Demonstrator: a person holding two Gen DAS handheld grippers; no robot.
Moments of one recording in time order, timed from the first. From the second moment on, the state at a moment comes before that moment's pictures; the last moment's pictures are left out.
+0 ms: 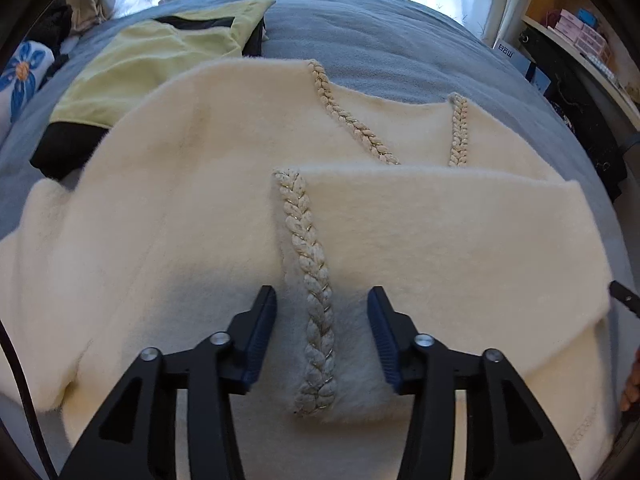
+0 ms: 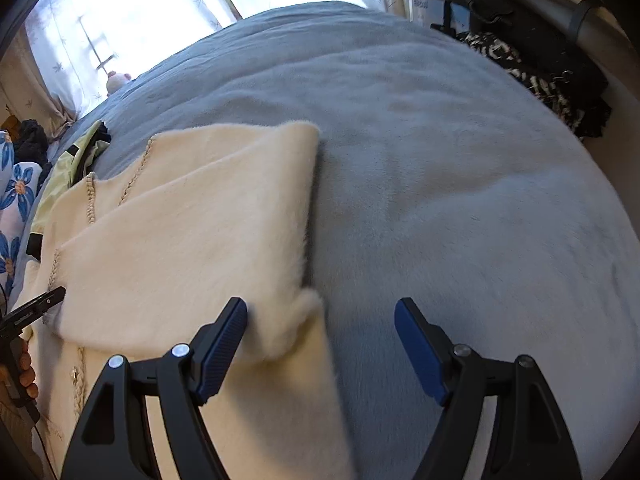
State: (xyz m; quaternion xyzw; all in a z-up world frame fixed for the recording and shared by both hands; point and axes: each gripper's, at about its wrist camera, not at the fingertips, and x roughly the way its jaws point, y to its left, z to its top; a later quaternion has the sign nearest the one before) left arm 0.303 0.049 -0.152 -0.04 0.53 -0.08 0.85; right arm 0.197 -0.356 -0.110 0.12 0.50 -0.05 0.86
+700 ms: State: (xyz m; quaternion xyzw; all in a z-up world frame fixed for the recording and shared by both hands) left arm 0.345 0.046 -0.155 -0.07 0.54 -0.07 0.84; right arm 0.252 -0.343 -0.111 0.12 0.51 -0.02 0.85
